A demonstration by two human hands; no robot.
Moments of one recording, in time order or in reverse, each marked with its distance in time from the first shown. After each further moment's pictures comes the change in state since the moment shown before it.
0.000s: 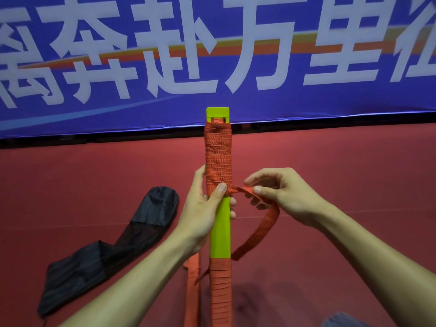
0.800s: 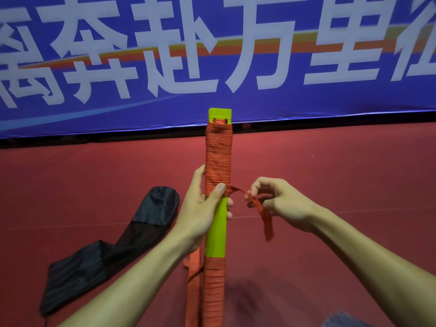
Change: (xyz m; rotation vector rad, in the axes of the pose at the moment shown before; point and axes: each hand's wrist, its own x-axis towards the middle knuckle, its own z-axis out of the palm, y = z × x) left_hand 0.002 -0.002 -0.004 0.071 0.008 0.037; right_hand 0.003 0.020 0.004 -0.009 -0.079 0.135
